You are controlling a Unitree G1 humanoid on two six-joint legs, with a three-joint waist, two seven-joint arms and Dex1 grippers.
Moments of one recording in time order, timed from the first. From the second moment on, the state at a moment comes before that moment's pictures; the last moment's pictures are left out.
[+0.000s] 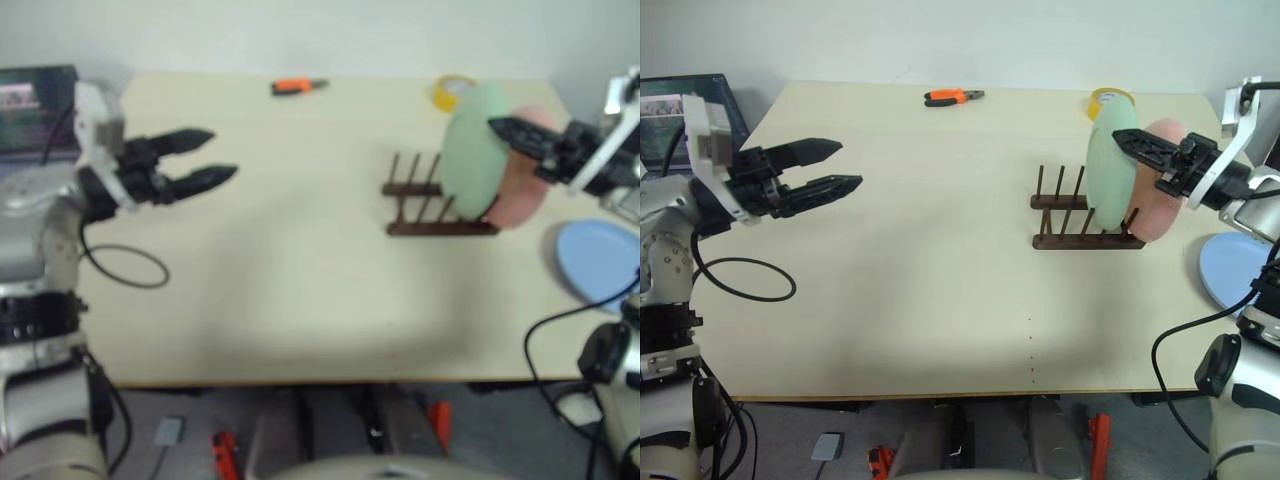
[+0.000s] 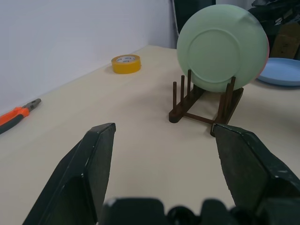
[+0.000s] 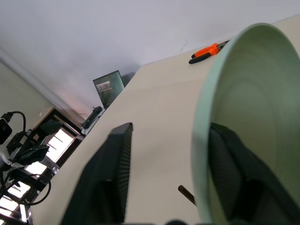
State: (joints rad) left arm -0.64 0.83 0.24 0.15 -0.53 0.45 -1.16; right arm -0.80 -0.68 -0.52 0.12 0.99 1.29 0.50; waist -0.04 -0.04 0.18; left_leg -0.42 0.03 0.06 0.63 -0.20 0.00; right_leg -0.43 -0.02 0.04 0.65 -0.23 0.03
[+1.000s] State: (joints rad) left arm -0.65 0.83 0.17 0.14 -0.51 0.44 -1.21; right arm -0.39 -1.13 -0.39 0.01 0.69 0.89 0.95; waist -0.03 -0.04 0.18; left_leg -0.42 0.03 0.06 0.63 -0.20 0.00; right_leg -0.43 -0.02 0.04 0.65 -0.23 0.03
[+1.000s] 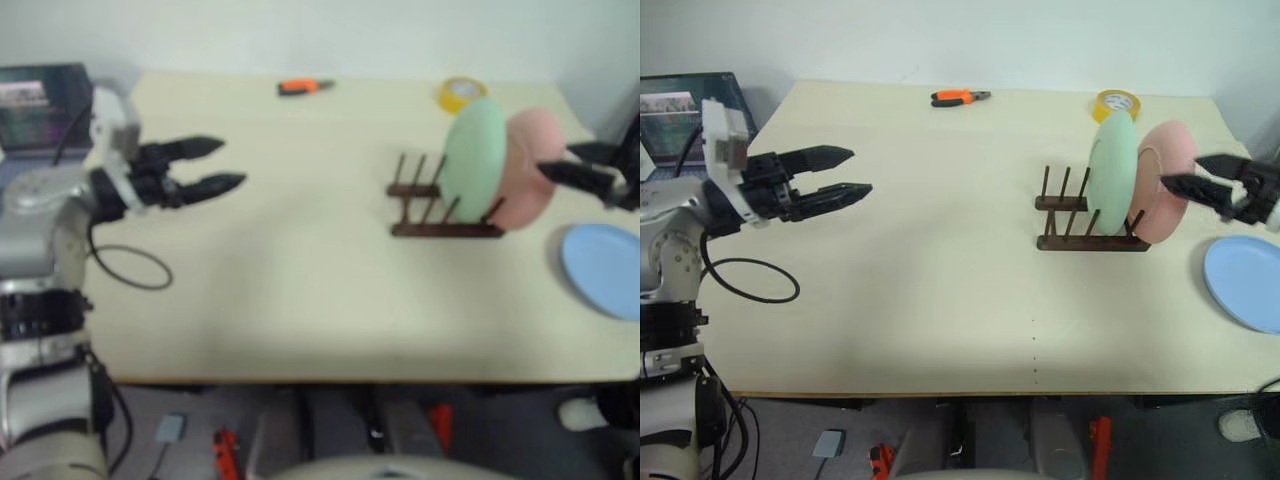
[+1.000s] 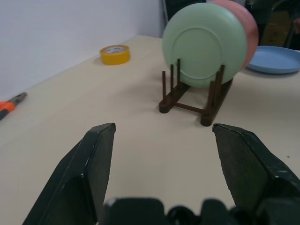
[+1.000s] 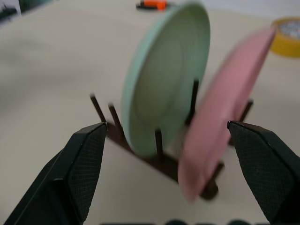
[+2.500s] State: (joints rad) left arm -0.61 0.68 -0.25 -0.24 -0.38 0.61 -1.08; right arm -0.14 -1.15 -0.15 0.28 0.22 0.62 0.99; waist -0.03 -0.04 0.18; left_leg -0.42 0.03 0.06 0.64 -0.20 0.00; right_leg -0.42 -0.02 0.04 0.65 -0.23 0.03
